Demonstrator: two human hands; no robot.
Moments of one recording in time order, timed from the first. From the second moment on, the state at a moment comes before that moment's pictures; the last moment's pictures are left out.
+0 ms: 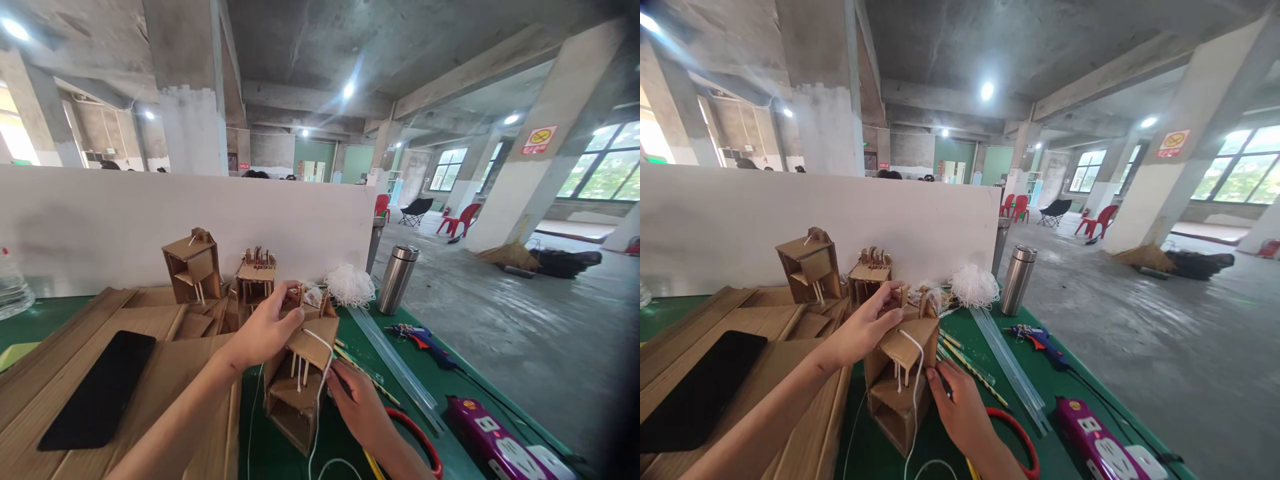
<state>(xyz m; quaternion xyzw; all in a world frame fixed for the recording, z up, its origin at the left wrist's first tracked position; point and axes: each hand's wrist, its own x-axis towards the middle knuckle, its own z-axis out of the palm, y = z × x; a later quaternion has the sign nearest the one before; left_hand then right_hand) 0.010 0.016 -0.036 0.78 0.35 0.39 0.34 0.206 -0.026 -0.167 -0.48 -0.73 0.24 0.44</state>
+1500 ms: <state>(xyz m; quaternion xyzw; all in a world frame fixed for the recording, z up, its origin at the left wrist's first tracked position) 0.004 0.012 -0.028 0.80 0.33 0.34 0.36 0.206 -0.027 -0.169 -0.49 -0.73 0.20 0.44</state>
